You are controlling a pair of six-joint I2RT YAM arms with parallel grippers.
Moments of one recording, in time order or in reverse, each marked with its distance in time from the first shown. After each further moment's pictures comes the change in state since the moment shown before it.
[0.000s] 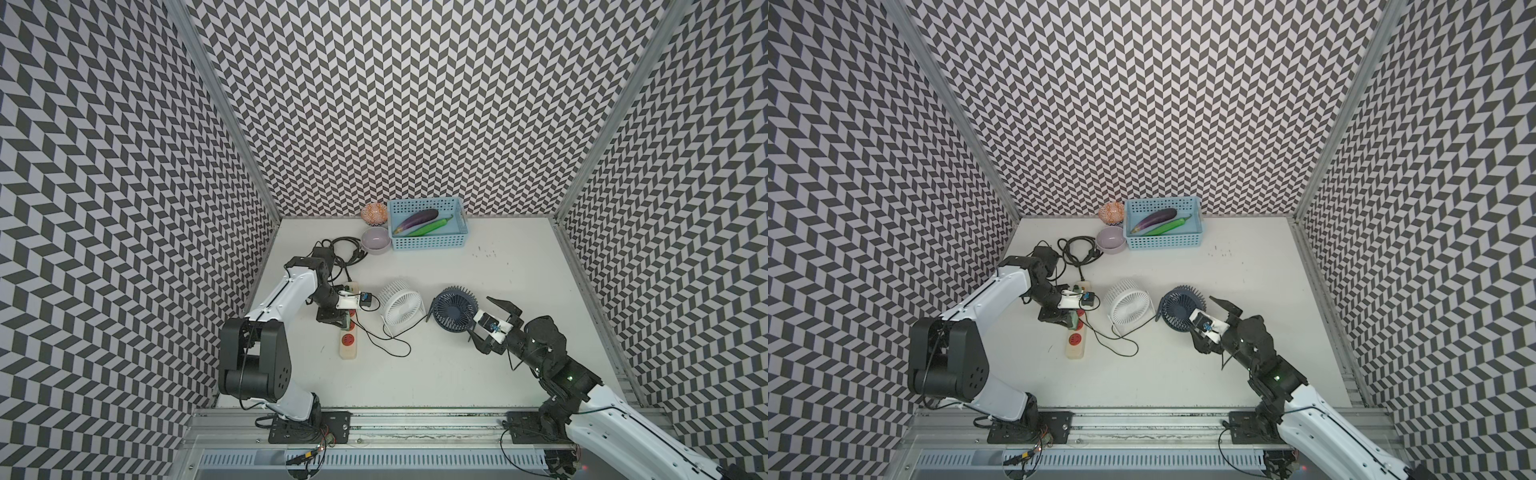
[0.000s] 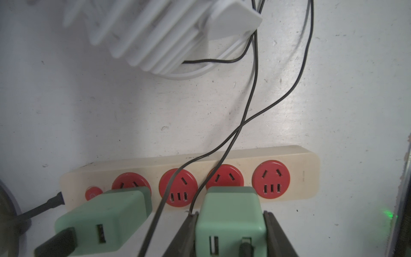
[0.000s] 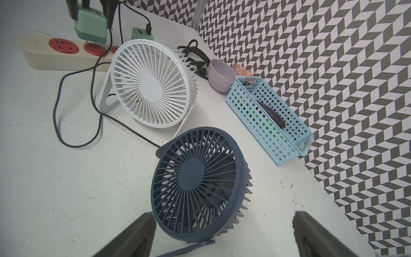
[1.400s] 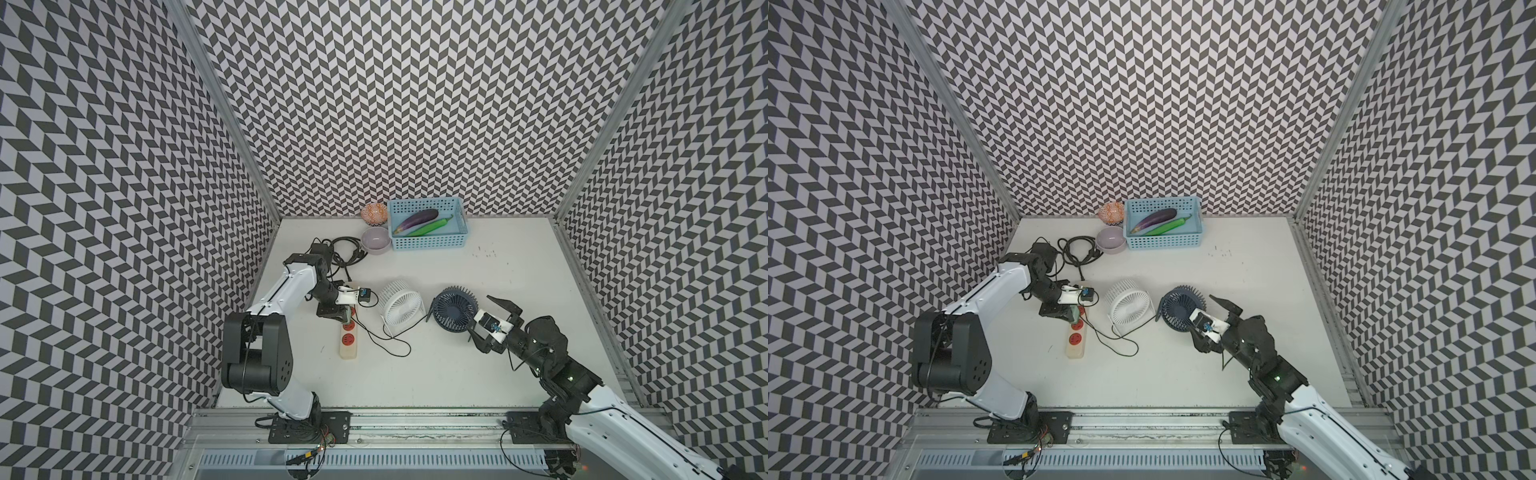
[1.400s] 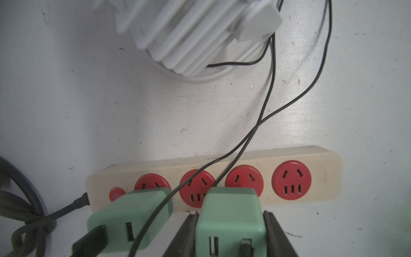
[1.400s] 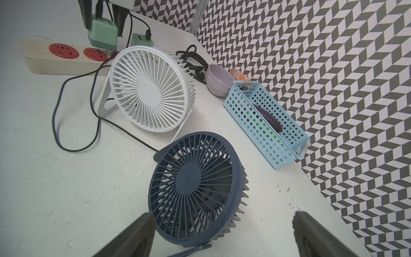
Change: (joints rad) left arm 0.026 0.034 0.040 0.005 0.030 0.048; right arm 0.000 -0.006 0.000 0.017 -0.002 -0.007
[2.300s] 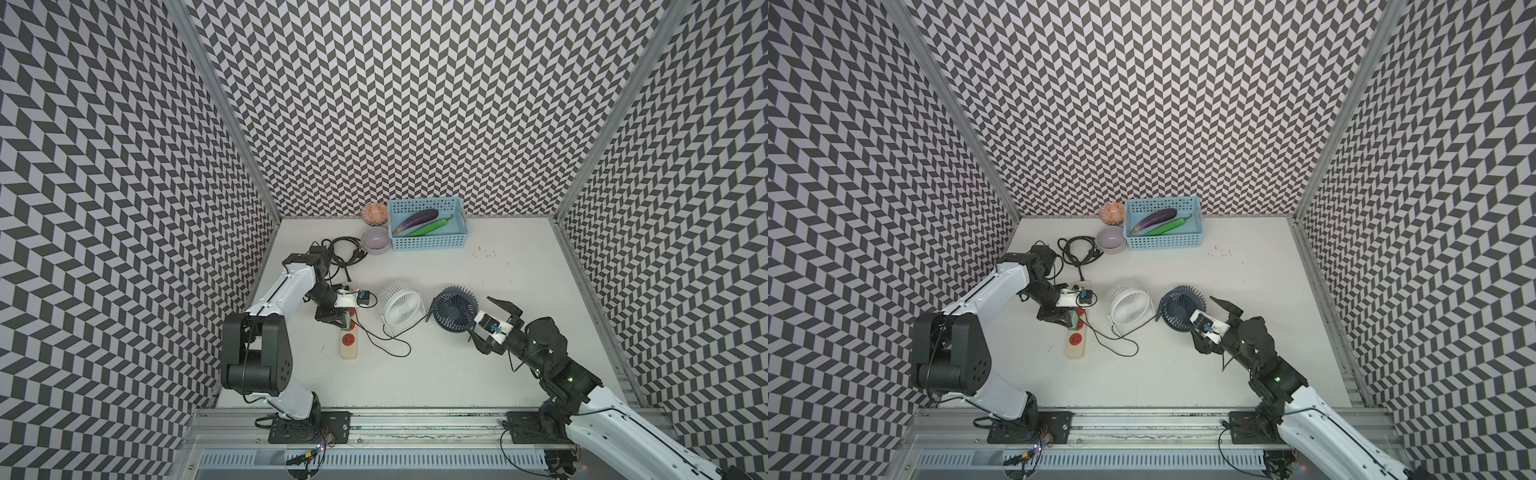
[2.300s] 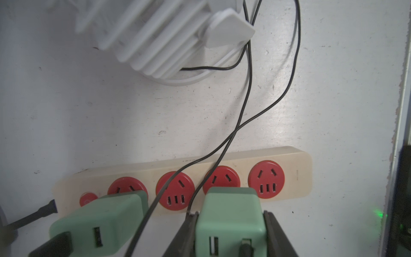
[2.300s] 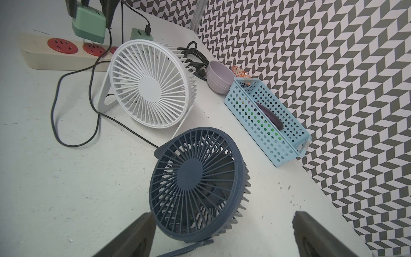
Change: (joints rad) left arm 0.011 -0.003 -0.006 -0.061 0.026 0.000; right arm -0.004 -0.007 -0.016 0.000 0.000 -0.003
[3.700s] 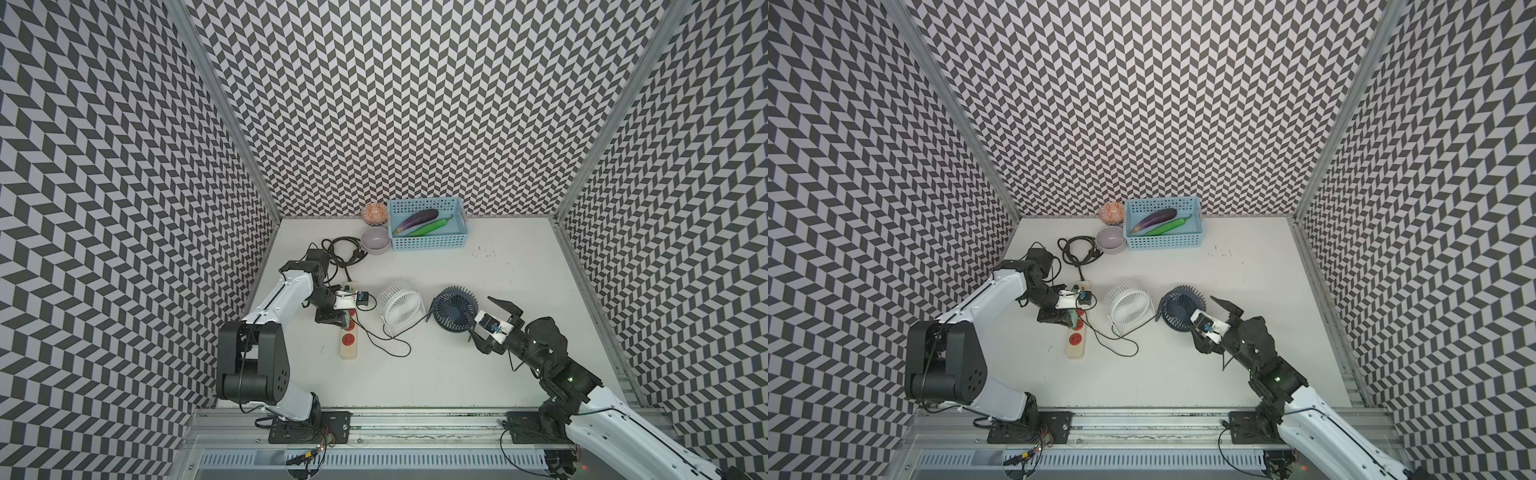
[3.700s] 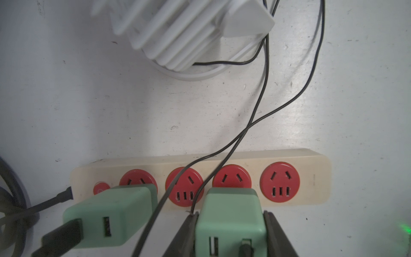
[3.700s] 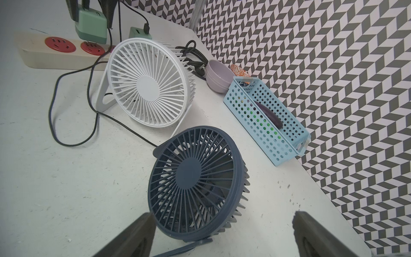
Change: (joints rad) left arm 0.005 -0.050 -0.076 0.114 -0.010 -0.035; right arm -0.006 0.000 -0.001 0.000 -0.001 0.000
